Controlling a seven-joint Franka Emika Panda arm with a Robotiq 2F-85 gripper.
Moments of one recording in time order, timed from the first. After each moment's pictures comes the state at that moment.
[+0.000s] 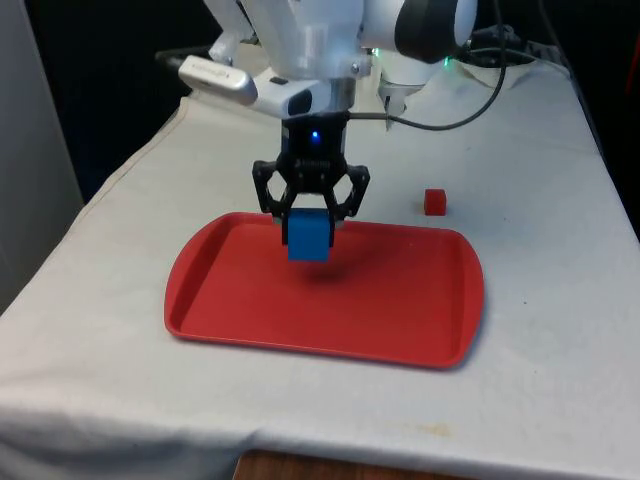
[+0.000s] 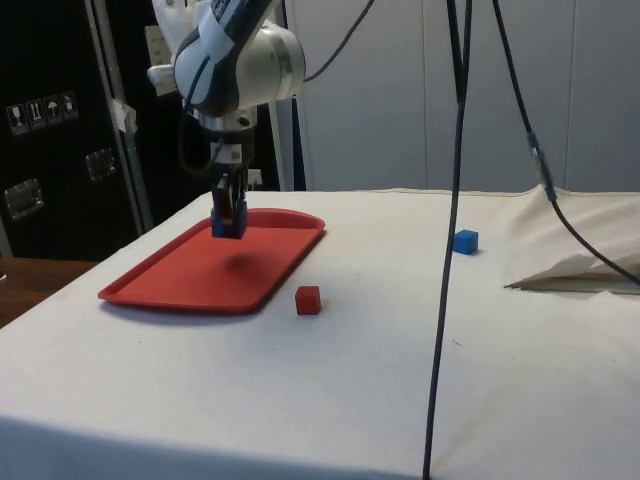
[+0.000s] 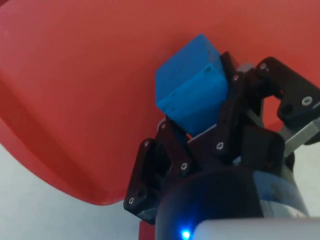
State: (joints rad) arm 0.40 0.74 -0.60 -1.76 0.55 2.51 -0.67
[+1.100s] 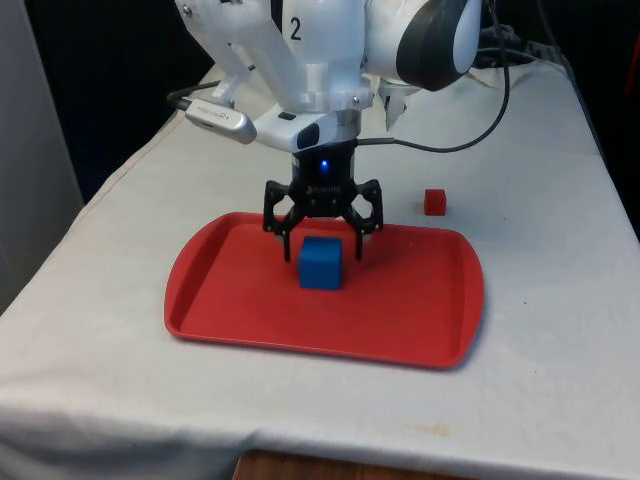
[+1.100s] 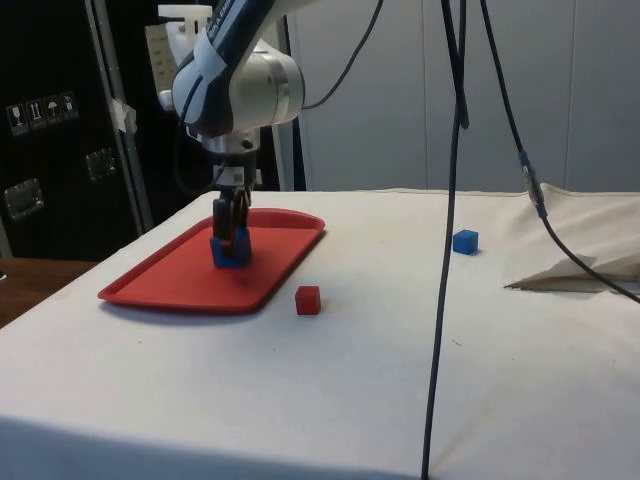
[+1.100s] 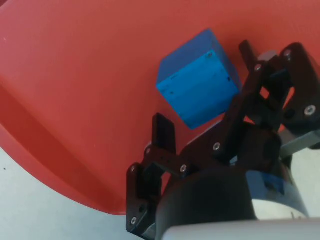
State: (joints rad) arm 0.40 0.80 -0.57 -1.75 0.68 2.51 -0.76
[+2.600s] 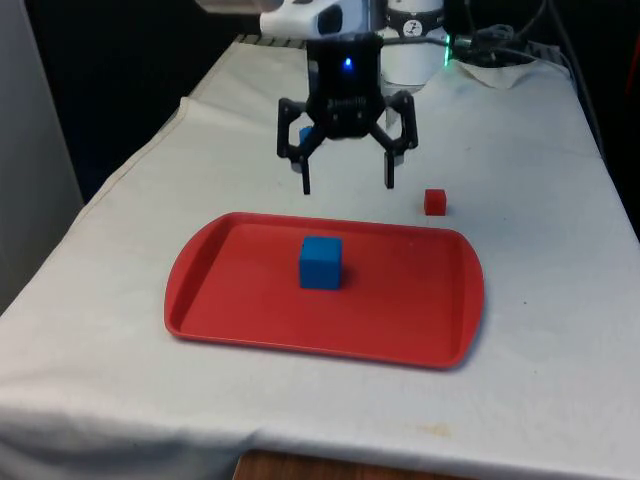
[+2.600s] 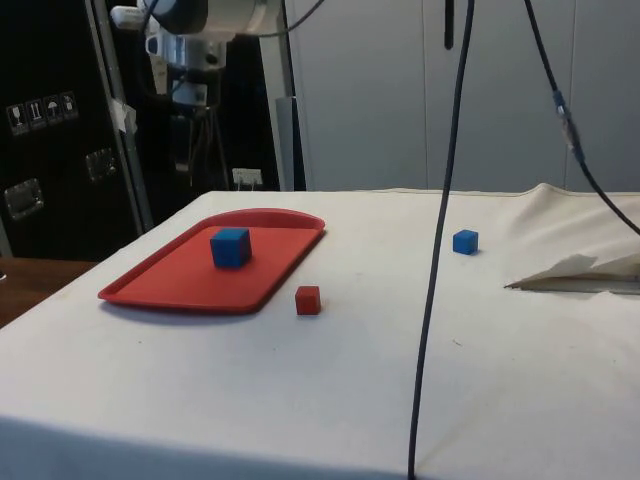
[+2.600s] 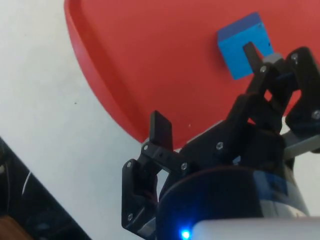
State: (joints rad) arm 0.43 0.61 -0.60 -1.69 0.55 2.36 -0.68
